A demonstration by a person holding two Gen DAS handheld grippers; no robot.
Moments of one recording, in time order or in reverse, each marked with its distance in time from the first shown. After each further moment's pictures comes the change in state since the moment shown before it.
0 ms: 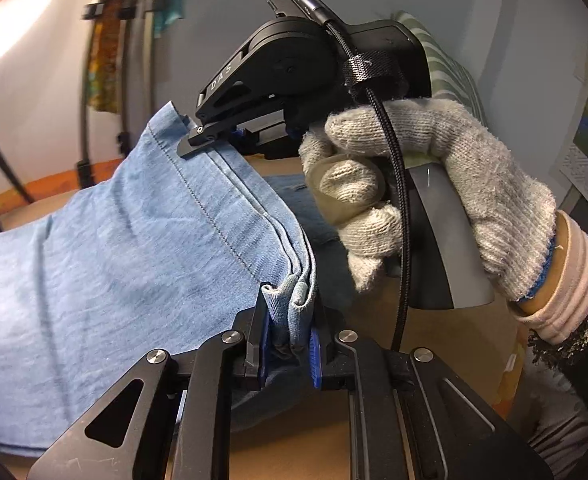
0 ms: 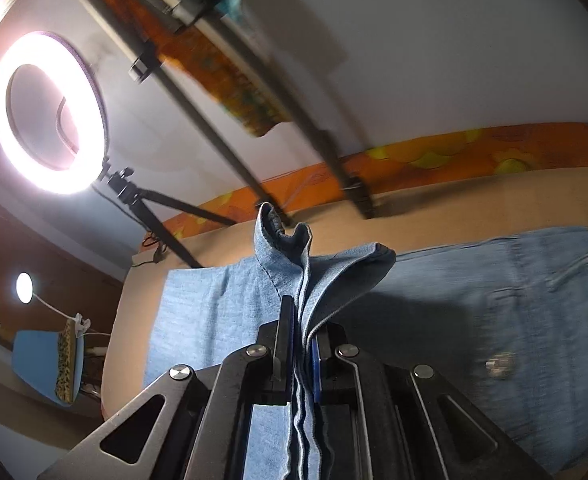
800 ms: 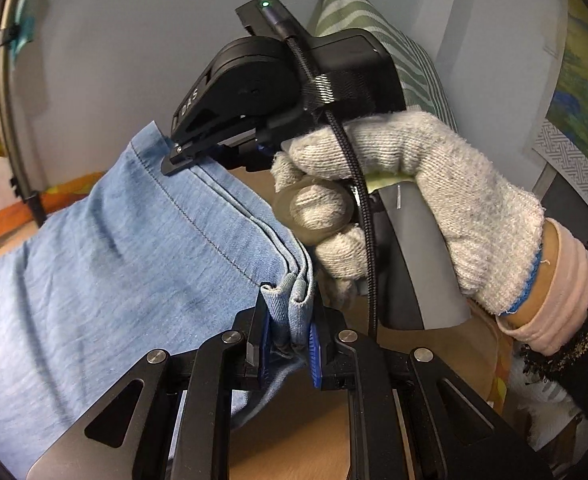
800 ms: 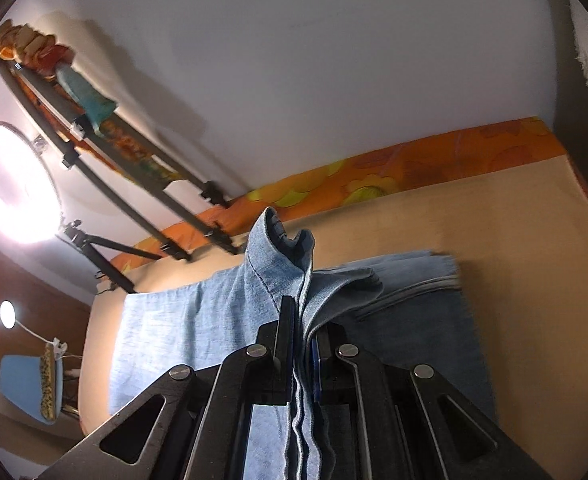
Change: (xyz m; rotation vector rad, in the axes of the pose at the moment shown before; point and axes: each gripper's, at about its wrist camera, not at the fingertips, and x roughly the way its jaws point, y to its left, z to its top) left arm 0.127 -0.046 0.056 0.099 0.021 -0.119; right arm -0.077 -0.129 0.021 0.059 -0.060 -0.108
